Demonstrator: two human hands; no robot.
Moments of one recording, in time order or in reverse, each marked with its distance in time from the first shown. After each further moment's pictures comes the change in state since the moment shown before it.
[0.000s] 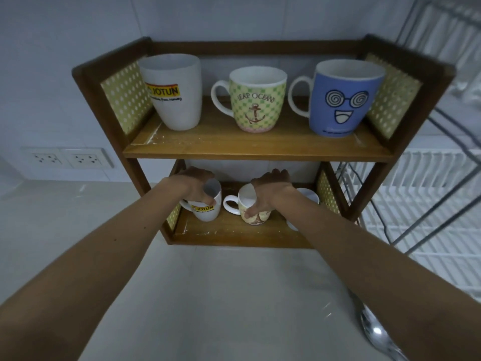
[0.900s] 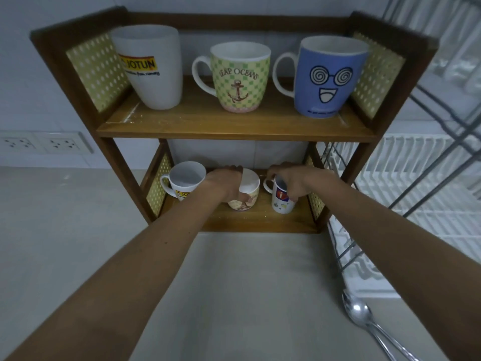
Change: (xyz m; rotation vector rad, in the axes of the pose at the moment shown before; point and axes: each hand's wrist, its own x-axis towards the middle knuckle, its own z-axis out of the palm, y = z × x) left_hand 0.024 0.090 0.042 0.077 0.226 0.168; right_hand -0.032 0.072 0.015 0.319 -0.209 -0.033
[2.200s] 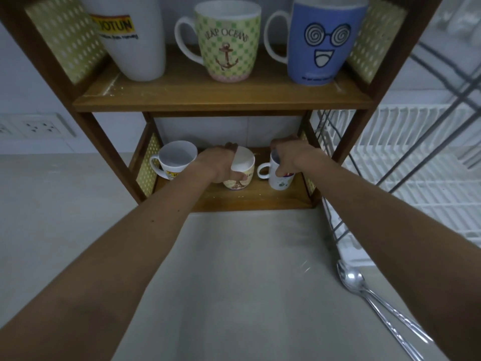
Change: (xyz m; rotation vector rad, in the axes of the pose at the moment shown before) left_hand 0.012 -0.011 0.019 -0.096 0.011 0.060; right_hand -0.004 -0.004 0.010 -0.081 0.166 0.103
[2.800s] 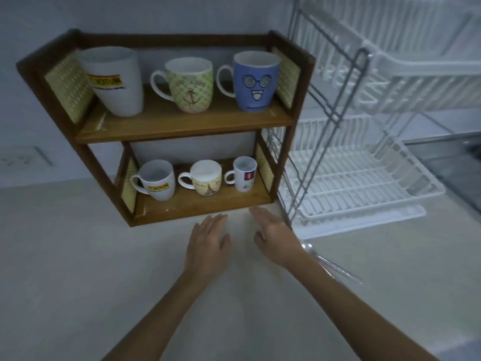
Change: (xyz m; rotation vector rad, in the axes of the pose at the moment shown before) left_hand -0.181 0.086 0.071 -0.446 0.324 0.028; right_hand -0.170 -0.030 0.128 0.520 0.377 0.038
